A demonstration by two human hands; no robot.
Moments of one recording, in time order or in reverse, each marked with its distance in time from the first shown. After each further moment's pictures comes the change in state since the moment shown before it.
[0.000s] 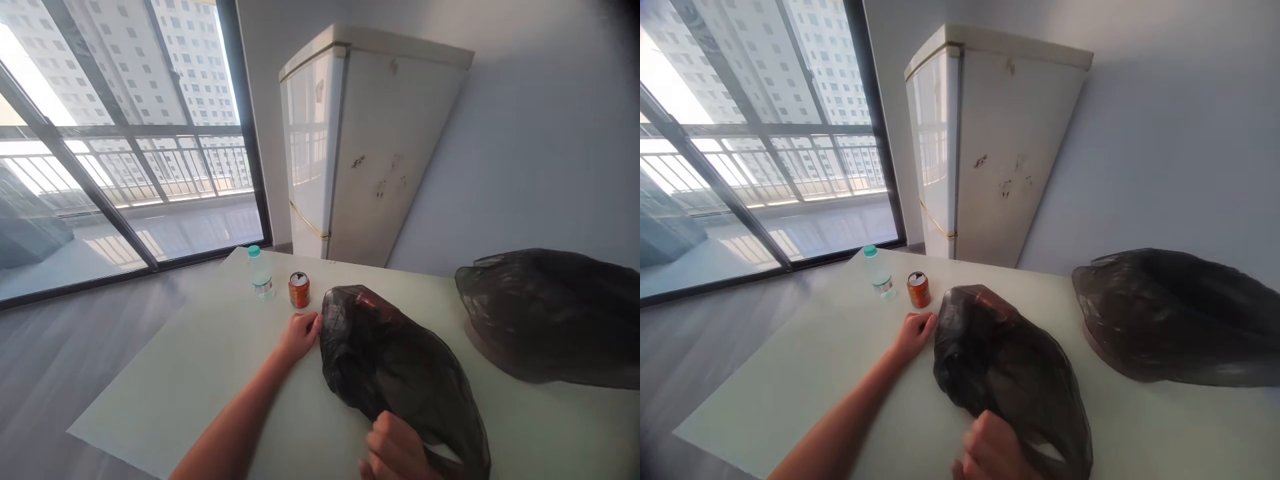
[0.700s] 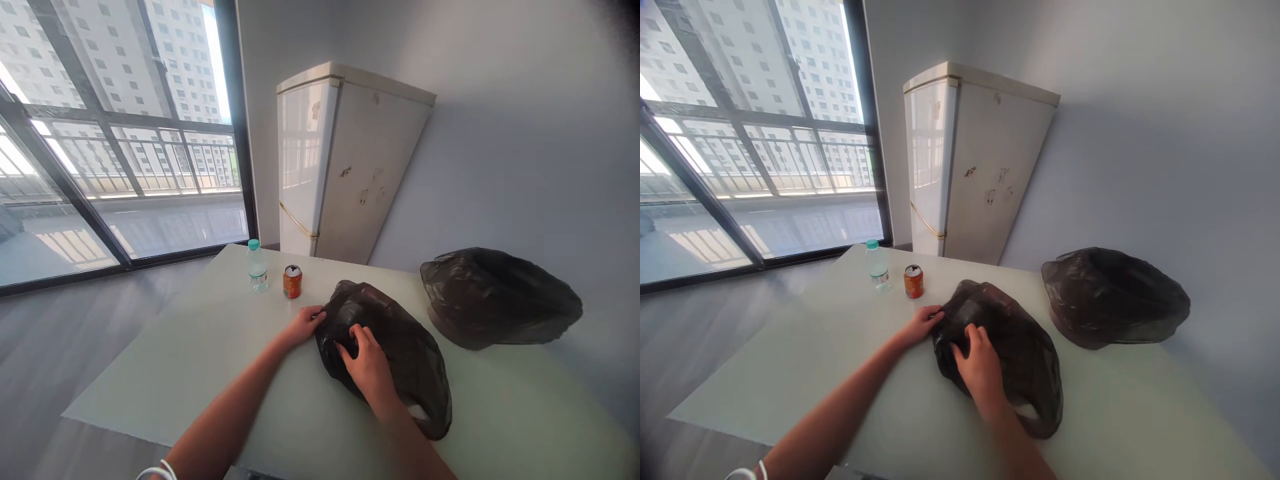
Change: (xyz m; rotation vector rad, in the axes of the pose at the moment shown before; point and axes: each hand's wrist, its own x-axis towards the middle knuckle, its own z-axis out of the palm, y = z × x) left_hand -0.002 0.005 0.021 -0.545 -0.267 -0.128; right_hand 0.052 0.023 0.024 -0.172 -0.099 0.952
